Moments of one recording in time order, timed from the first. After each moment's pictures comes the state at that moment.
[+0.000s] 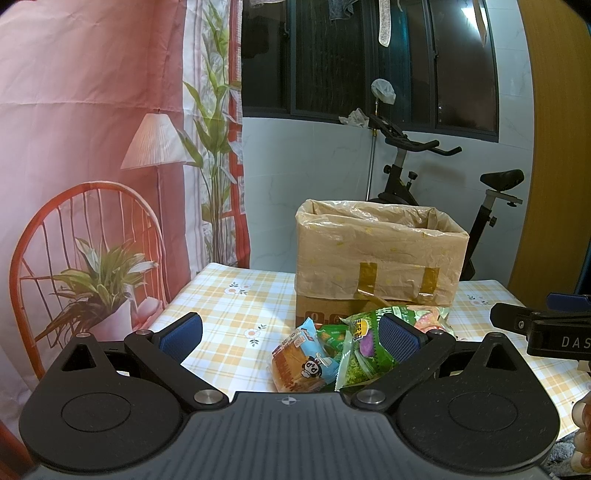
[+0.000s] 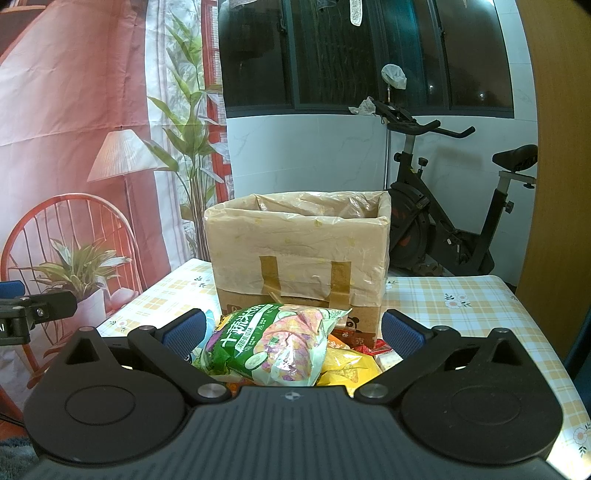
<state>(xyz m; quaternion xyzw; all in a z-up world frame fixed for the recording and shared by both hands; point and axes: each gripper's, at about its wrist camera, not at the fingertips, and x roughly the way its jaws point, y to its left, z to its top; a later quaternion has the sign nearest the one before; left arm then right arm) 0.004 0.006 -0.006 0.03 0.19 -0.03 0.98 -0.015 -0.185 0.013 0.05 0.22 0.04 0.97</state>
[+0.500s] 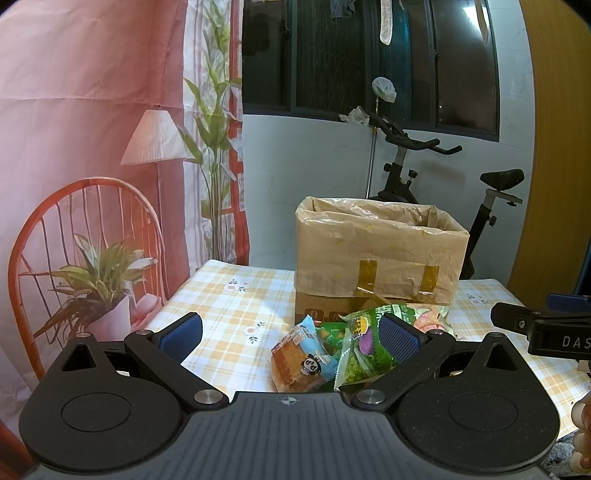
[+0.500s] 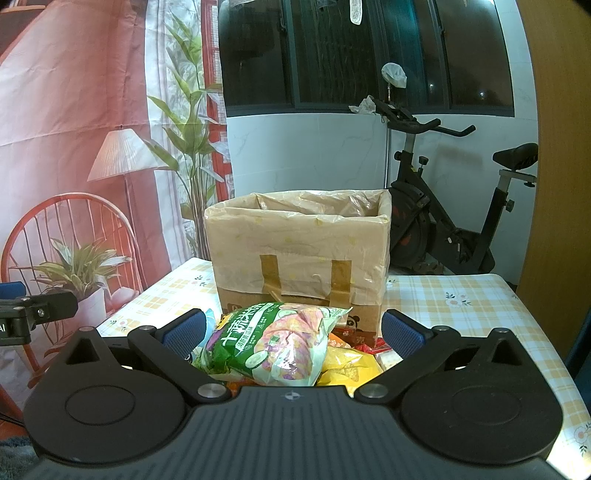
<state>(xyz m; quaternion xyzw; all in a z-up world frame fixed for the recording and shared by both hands) 0.005 0.005 -0.009 0.03 0.20 -0.03 0.98 -0.015 -0.186 0.013 0.05 0.22 0.04 0.97</state>
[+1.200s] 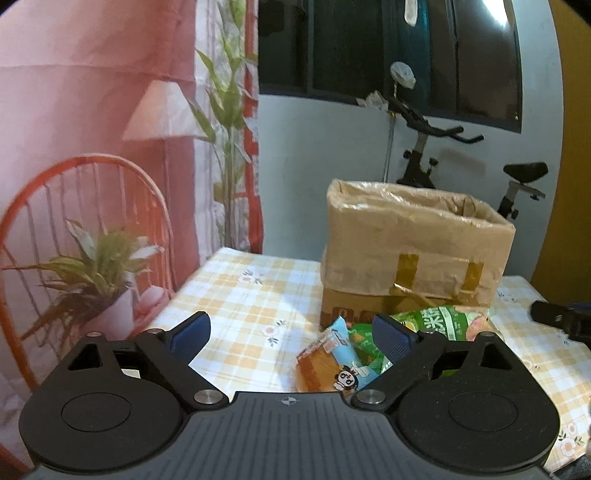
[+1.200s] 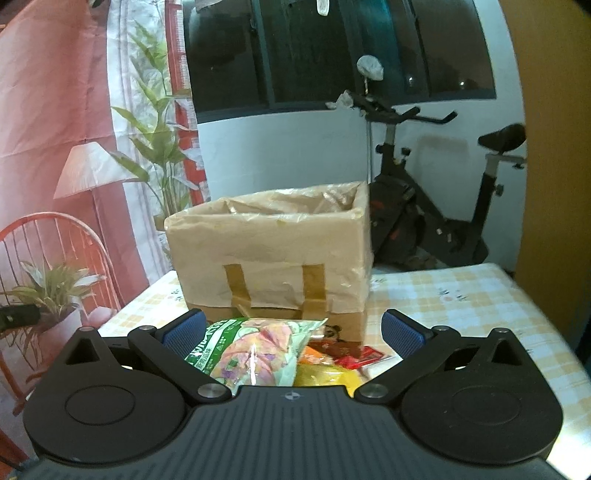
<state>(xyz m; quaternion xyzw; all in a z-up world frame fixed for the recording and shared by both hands) 0.071 0.028 -0.031 0.02 0.23 -0.01 0.97 0.036 -0.210 -0.022 0.09 0.22 0.03 0.97</state>
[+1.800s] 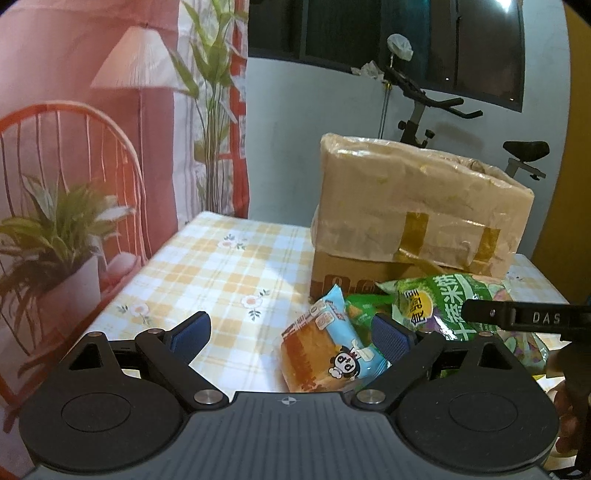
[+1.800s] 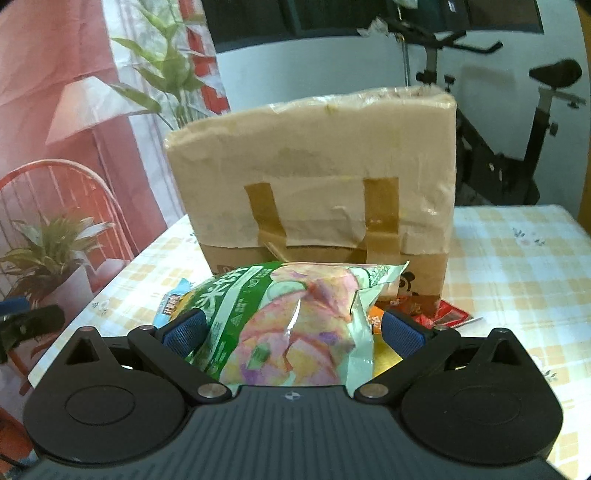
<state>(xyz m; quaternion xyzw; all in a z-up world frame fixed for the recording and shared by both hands) 0.116 0.035 -0.080 0.00 0.27 -0.03 0.96 0.128 -0.188 -0.085 0.12 0.32 0.08 0.93</state>
